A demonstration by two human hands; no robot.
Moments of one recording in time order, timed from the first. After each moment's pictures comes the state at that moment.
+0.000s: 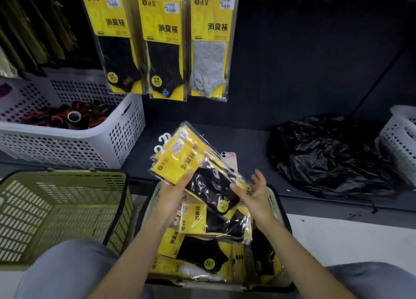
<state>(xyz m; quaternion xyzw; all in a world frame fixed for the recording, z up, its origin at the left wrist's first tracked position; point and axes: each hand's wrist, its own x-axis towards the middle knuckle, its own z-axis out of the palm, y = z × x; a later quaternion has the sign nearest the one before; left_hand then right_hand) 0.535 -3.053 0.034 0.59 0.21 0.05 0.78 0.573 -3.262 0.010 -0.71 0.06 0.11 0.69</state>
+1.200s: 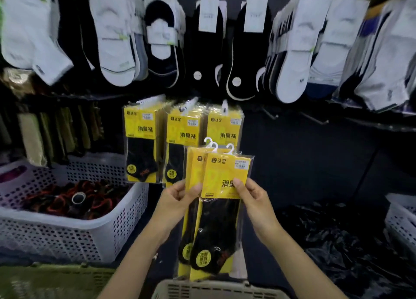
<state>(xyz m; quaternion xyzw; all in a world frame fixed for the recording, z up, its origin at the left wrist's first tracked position) 0.605 -3.001 0.212 0.69 -0.04 0.14 0.71 0.642 -3.188 0.221 -0.63 -0.19 0.02 0.75</state>
